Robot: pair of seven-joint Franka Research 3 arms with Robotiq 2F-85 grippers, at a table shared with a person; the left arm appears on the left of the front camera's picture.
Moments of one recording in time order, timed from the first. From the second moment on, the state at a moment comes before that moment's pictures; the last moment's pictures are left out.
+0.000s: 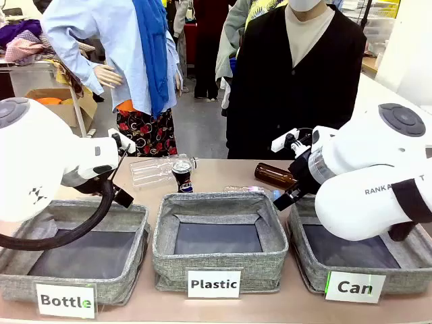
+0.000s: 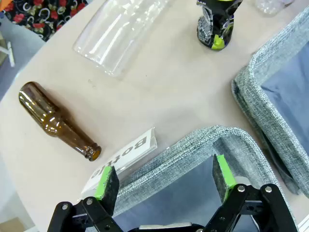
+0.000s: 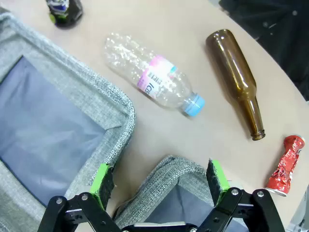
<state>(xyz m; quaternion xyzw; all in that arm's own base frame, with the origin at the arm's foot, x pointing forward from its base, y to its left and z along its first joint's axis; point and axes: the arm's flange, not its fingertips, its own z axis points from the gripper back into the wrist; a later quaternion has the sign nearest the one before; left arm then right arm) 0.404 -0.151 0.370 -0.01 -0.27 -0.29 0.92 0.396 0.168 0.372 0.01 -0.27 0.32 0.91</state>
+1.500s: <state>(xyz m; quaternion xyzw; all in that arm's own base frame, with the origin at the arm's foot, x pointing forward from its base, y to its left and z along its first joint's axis) 0.402 -0.155 0.378 -0.03 -0.27 -0.29 0.92 0.392 0.167 0.390 0.03 -0.27 0.31 0.91</state>
